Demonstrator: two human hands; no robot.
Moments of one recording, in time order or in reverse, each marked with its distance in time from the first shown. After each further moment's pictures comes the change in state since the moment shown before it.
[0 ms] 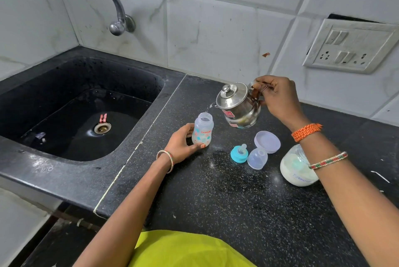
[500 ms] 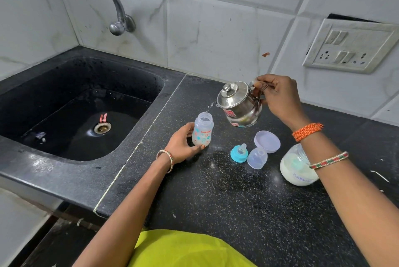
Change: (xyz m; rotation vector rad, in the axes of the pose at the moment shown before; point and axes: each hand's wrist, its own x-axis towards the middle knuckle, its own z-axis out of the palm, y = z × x) left_hand -0.002 0.002 -0.001 0.001 -0.011 0.018; right_hand 0.001 0.001 -0.002 -0.016 0.016 -0.025
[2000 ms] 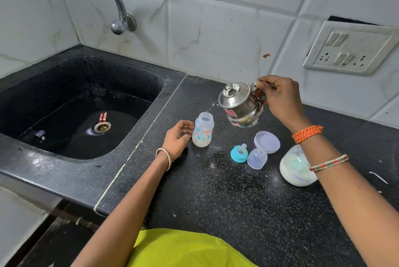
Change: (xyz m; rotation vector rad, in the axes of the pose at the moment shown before) left_hand -0.002 0.007 -0.006 -0.282 0.177 -0.129; right_hand -0.004 0.000 0.001 0.018 0.037 -0.015
